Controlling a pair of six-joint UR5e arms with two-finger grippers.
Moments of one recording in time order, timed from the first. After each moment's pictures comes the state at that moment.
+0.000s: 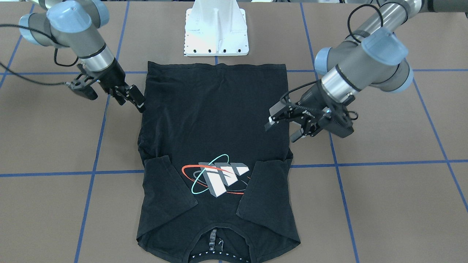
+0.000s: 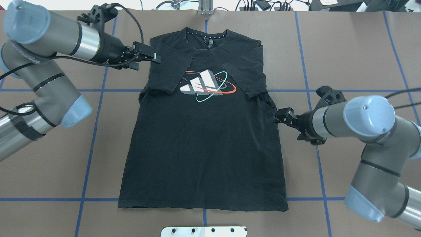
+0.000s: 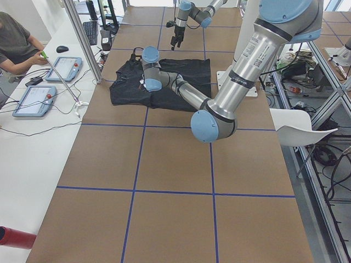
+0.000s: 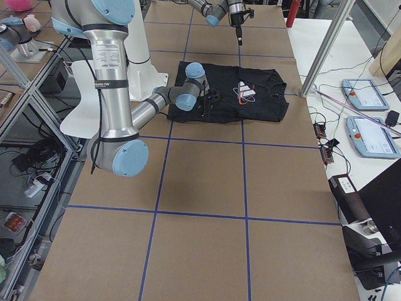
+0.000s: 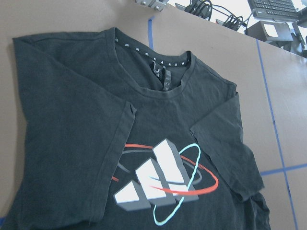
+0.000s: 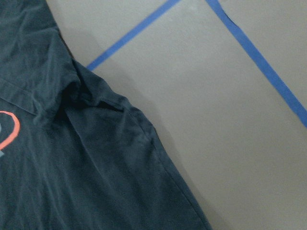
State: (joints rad) left arm -0.87 -2.07 -1.61 -2.43 -2.18 -1.29; right arm 0.53 -1.48 2.01 -1.13 1.78 1.89
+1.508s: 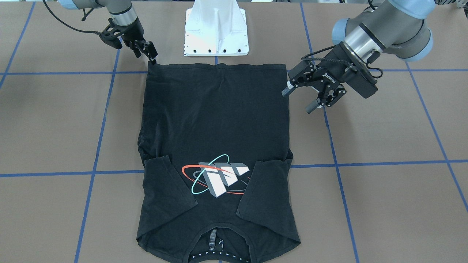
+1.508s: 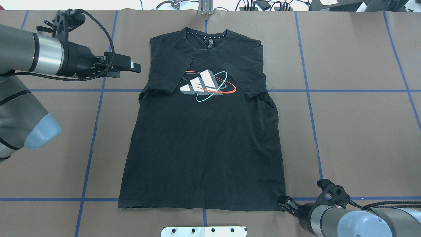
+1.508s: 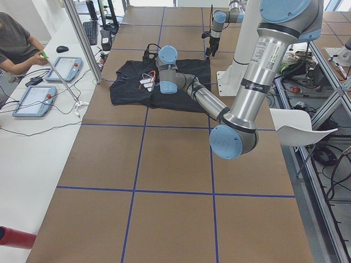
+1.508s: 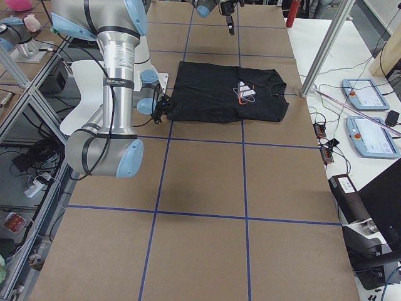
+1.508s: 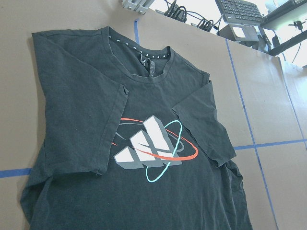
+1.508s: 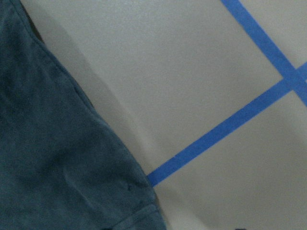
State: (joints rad) left arm -0.87 -1.92 -1.82 -2.43 -2.15 -1.29; right arm 0.02 -1.68 2.14 -1.14 1.47 2.20
